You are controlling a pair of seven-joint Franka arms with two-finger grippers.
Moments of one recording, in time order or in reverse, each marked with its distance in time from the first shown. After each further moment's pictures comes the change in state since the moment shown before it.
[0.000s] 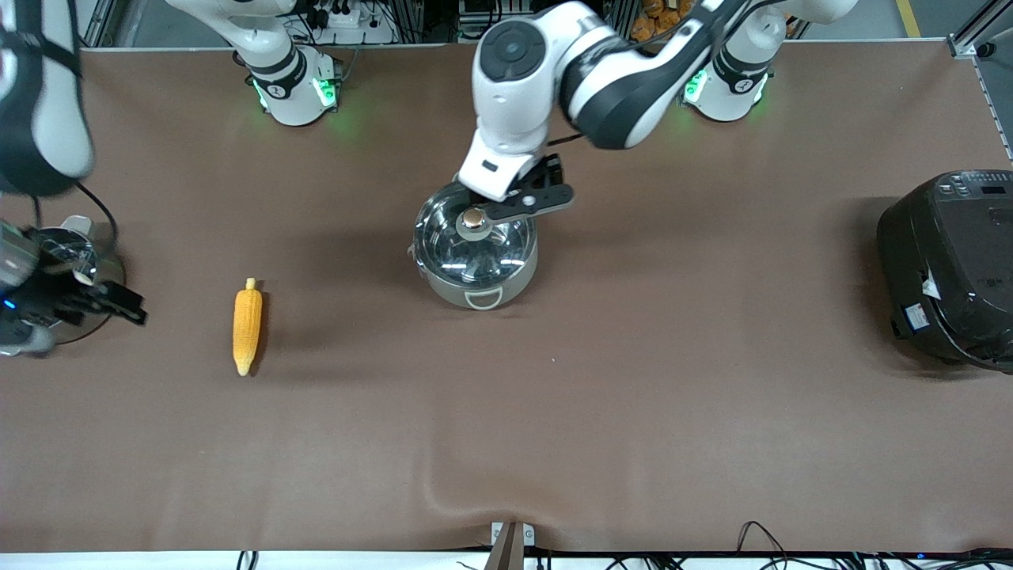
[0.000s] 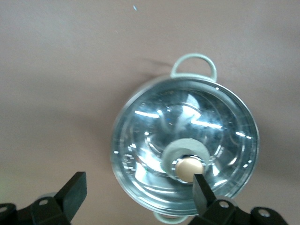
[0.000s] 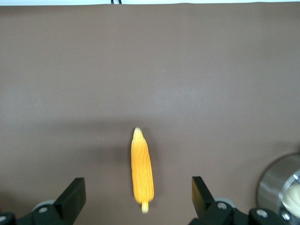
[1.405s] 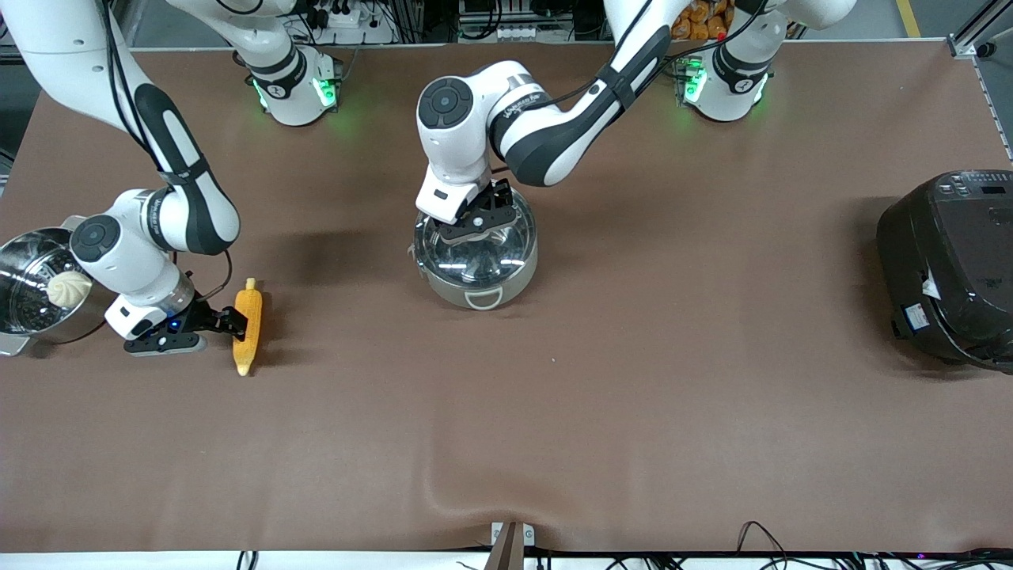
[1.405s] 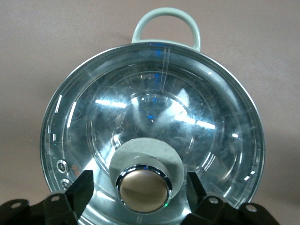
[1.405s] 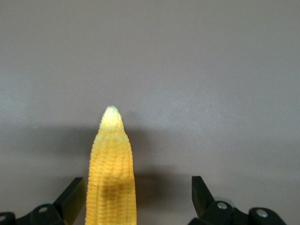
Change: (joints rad) left arm -0.181 0.184 0.126 0.090 0.000 0.083 -0.070; right arm -0.020 0.173 -0.005 -0.497 -0.001 0.737 -0.129
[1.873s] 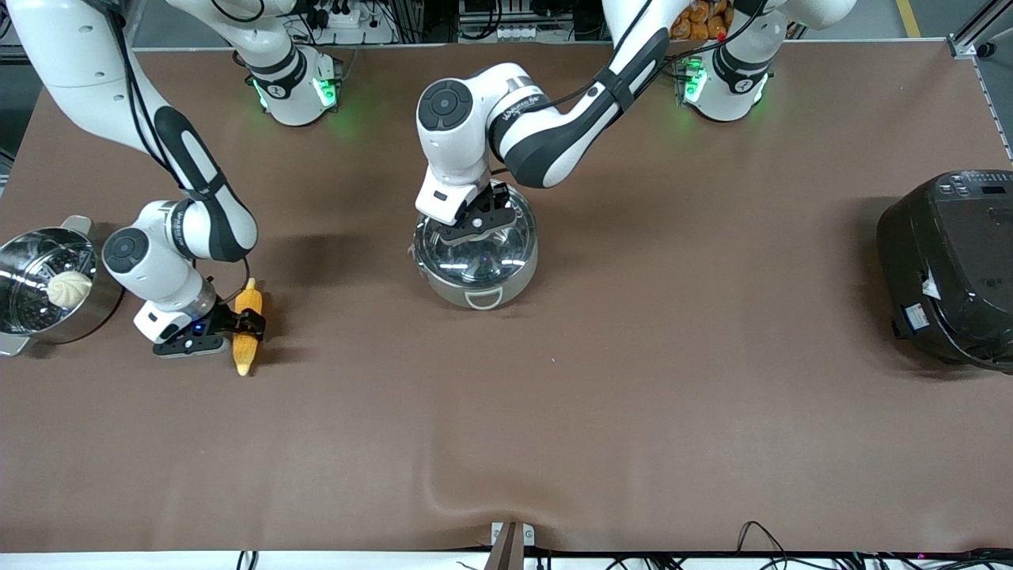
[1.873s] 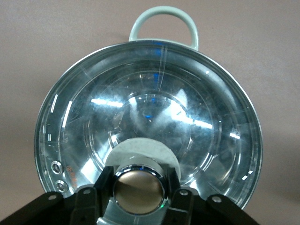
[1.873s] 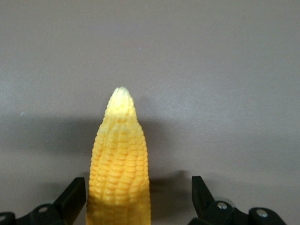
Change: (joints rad) left arm -0.001 0.003 0.000 0.001 0.000 0.008 0.000; right arm 0.011 0.081 0.012 -0.002 0.000 0.053 -0.002
